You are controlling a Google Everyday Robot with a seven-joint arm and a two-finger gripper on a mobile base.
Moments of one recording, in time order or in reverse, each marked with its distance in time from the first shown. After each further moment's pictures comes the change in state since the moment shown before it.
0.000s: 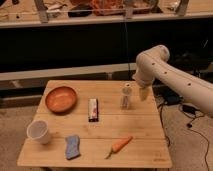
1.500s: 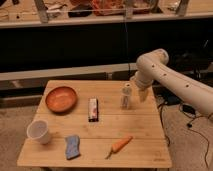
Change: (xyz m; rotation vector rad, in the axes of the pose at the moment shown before) arm -0.003 -0.001 0.022 0.001 -0.042 -0.099
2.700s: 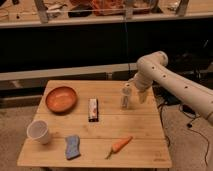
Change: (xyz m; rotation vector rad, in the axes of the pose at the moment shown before) arm -0.005 0.003 0.012 -0.005 -0.032 -0.094
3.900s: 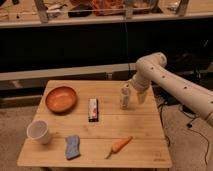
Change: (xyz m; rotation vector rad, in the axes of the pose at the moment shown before) arm -0.012 0.001 0.004 -0.004 -0.036 -0.095
